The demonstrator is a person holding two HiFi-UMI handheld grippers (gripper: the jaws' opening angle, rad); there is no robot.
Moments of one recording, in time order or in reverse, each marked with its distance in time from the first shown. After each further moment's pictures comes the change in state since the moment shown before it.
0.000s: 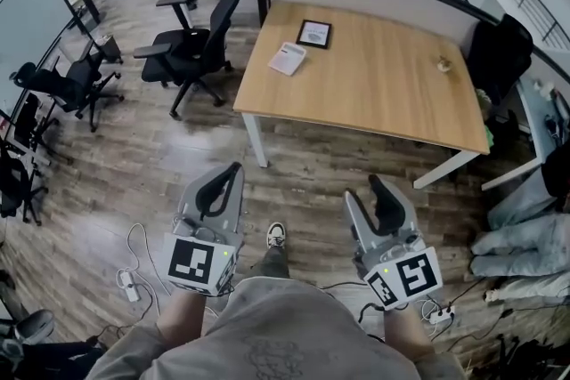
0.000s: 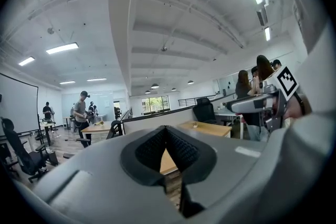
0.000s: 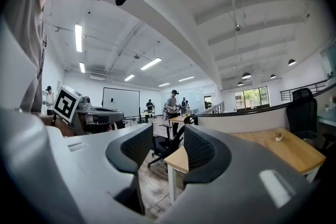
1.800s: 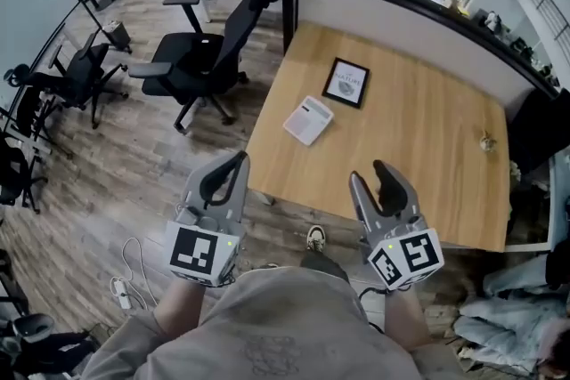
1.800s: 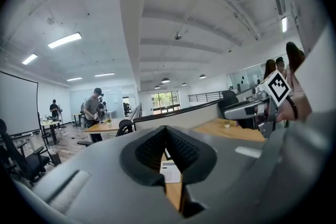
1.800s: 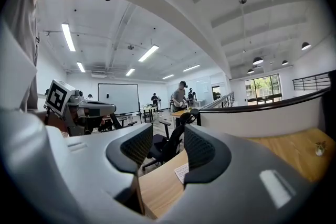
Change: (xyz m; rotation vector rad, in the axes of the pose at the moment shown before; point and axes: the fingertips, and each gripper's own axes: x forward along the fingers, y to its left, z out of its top) left arm 0.308 0.204 -0.016 -0.059 0.101 0.111; right arm 0.365 -0.200 0.005 0.034 0.089 0.114
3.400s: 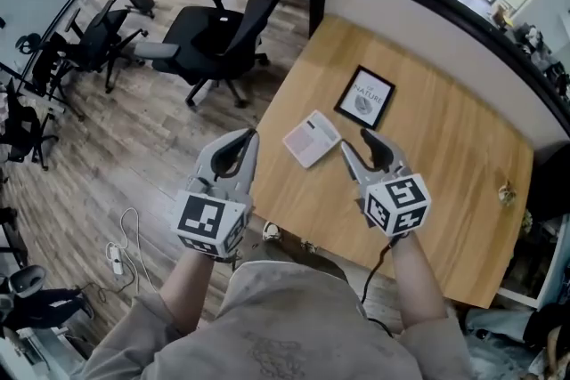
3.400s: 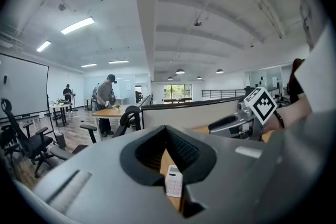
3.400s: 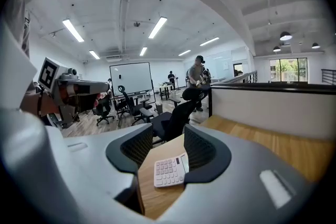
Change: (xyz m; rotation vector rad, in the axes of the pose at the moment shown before) left arm 0.178 0.047 -0.044 -0.091 0.057 0.129; right arm 0.201 -0.139 -0.081 -0.036 0.278 0.238
